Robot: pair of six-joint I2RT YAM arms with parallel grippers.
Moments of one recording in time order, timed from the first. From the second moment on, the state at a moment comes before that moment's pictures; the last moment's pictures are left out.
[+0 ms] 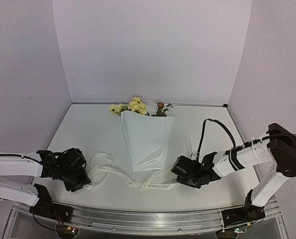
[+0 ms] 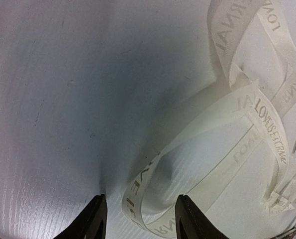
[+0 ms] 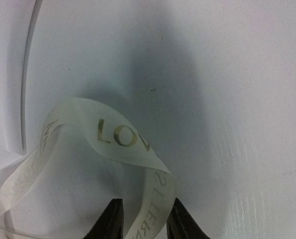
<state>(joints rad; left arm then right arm) -0.84 1.04 0.42 -0.59 -0.08 -1.34 1.10 1.65 0.76 -0.37 0.46 1.36</state>
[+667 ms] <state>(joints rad) -0.47 0.96 1.04 -0.82 -0.68 -1.01 0.91 1.11 0.78 -0.67 0.71 1.13</state>
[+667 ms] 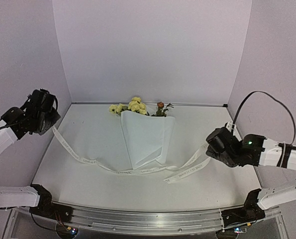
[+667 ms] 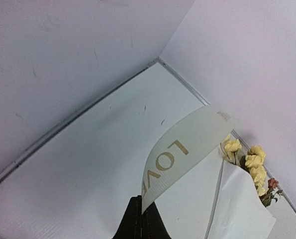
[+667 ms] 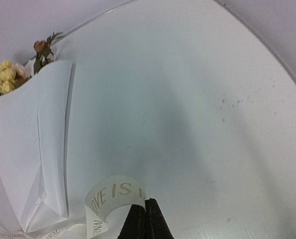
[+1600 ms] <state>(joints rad) -0.11 1.01 0.76 -0.72 -0.47 -0.83 0.58 1.18 0.96 -1.10 0.98 0.65</state>
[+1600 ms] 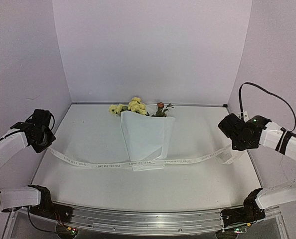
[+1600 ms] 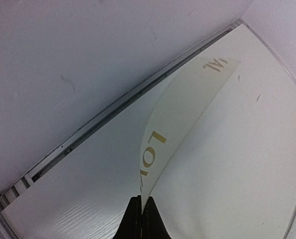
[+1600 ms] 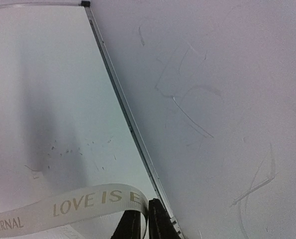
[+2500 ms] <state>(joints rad) 0.02 1.04 0.72 -0.63 -0.36 -0.82 0.32 1.20 0.97 -0.98 0.52 0.73</state>
